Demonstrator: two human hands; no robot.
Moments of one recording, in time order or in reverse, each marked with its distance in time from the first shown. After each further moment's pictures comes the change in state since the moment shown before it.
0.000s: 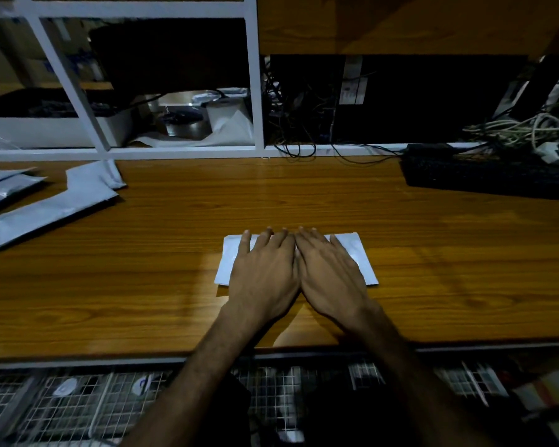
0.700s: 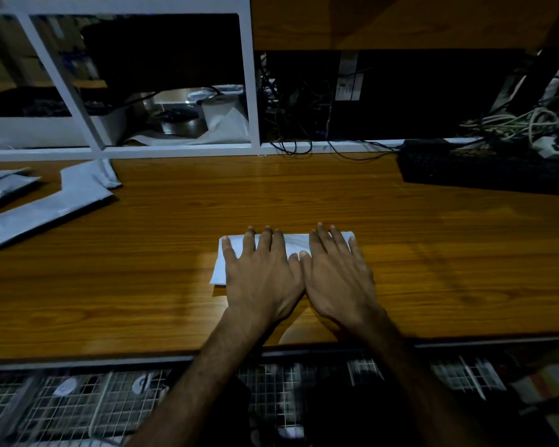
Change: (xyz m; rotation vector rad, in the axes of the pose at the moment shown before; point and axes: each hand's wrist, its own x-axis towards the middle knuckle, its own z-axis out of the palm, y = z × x) left_hand -0.006 0.012 0.003 0.098 -0.042 -0.179; right_hand -0.009 0.008 0.007 -0.161 -0.006 0.188
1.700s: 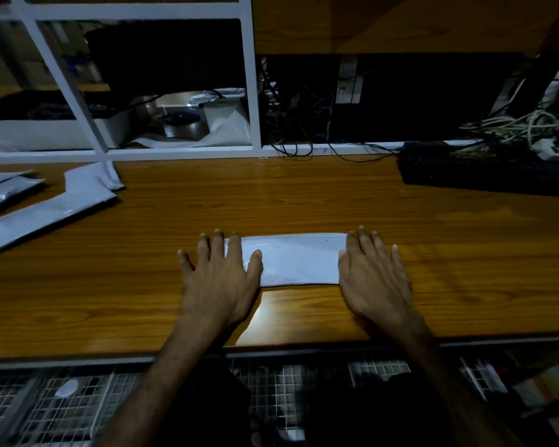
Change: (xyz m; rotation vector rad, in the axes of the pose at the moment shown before) left_hand -0.011 -0.062 -0.004 -0.052 -0.058 -0.139; right_hand -0.012 0.046 -0.006 0.056 -0.003 0.175
